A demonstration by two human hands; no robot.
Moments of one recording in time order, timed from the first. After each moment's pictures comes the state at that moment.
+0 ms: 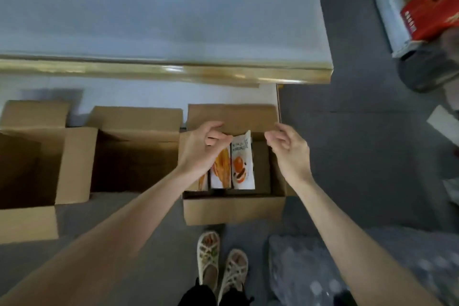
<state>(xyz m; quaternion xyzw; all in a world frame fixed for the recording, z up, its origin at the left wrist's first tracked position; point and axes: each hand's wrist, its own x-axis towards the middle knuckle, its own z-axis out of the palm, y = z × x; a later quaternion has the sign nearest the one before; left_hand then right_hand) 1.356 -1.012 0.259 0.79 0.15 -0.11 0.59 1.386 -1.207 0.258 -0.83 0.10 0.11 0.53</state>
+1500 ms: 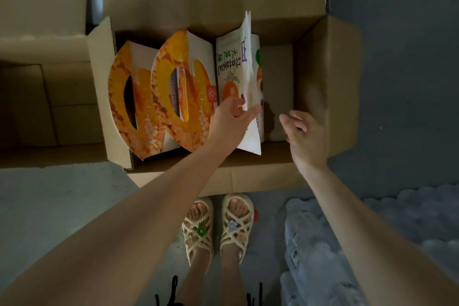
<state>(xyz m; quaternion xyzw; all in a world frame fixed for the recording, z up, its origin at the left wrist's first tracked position) 1.400 -1.164 -0.181 0.74 0.33 -0.28 0.51 1.385 -1.311 -0.187 -0.81 0.29 0.24 0.46</state>
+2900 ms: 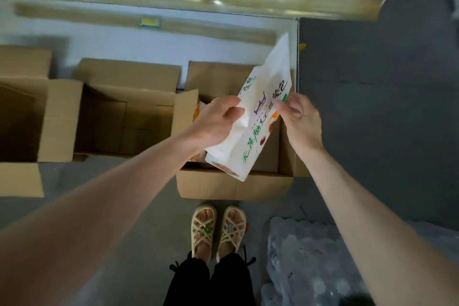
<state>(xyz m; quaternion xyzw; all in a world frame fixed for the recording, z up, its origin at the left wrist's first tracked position) 1.370 -1.074 0.149 0.81 0.12 -0.22 0.53 1.409 -1.252 0.113 -0.81 0.12 0.16 0.55</state>
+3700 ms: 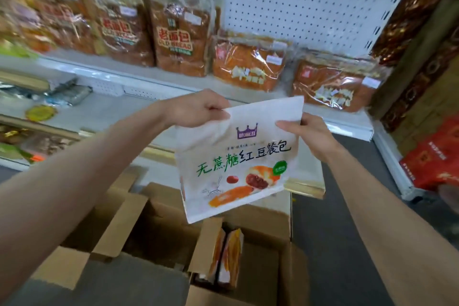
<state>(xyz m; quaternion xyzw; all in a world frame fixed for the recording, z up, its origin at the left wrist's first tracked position) 1.325 -0.915 0.619 0.94 -0.11 -0.02 0.31 1.436 -1.168 0.568 -0.79 -0.13 0.15 0.59</state>
